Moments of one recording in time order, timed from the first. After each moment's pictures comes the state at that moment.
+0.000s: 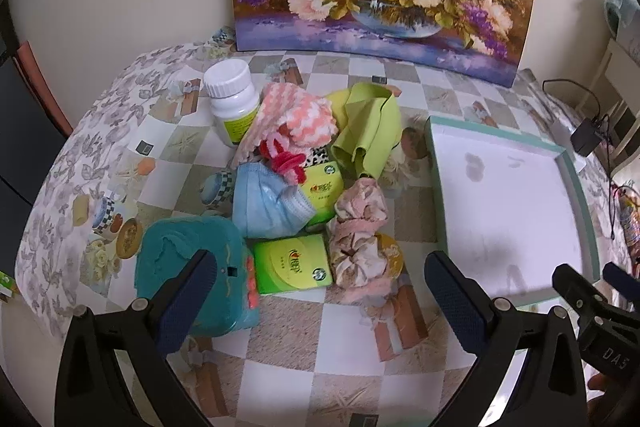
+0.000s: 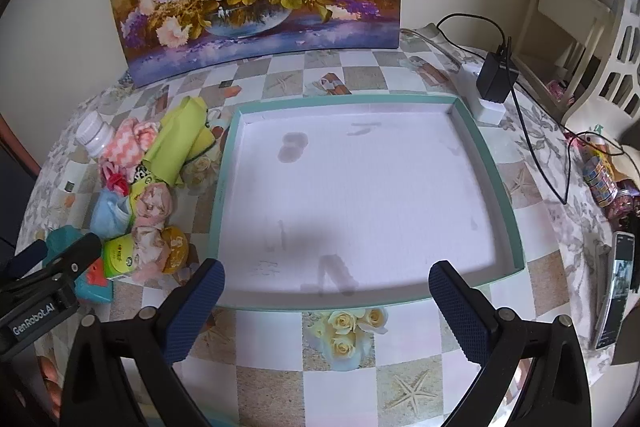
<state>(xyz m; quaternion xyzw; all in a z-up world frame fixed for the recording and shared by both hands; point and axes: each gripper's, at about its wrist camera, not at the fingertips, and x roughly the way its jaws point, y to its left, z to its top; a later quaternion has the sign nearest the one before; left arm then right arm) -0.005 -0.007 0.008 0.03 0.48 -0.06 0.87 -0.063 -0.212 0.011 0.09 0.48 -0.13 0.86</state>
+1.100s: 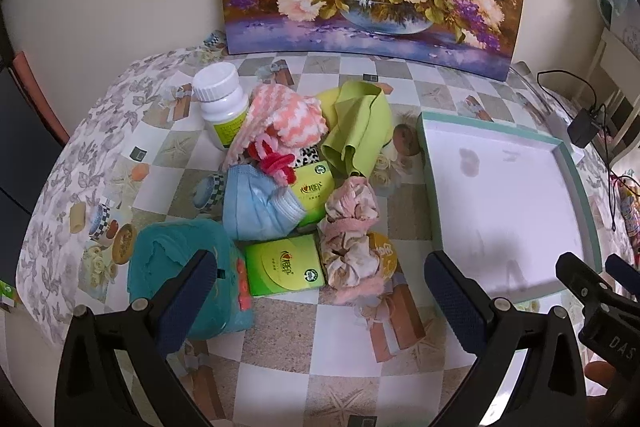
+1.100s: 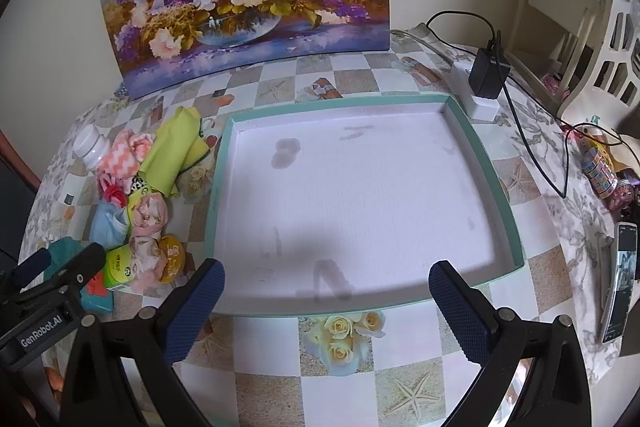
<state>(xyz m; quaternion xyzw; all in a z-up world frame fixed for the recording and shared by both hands) -0.006 -0.017 0.005 0.05 0.49 -0.07 0.87 -0.066 -0.218 0.010 0.10 0.47 -0.14 0.87</state>
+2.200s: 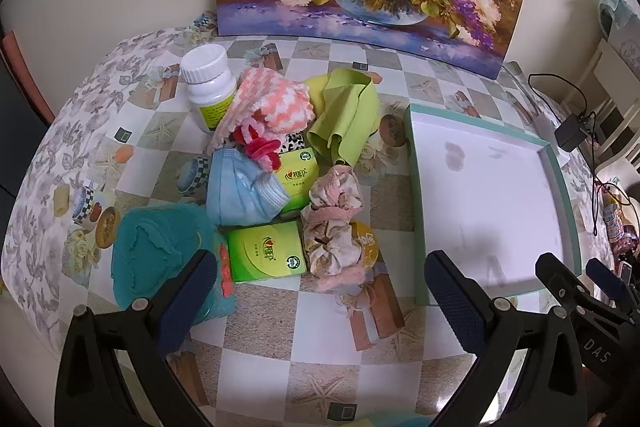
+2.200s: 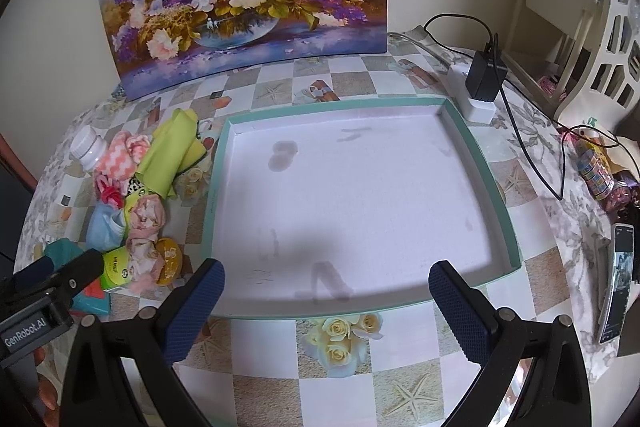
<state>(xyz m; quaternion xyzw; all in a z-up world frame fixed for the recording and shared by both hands) -0.003 -0.016 0.006 0.01 0.51 -0.09 0.85 -0.066 -0.220 0.012 0.10 0.47 -0.15 0.87</state>
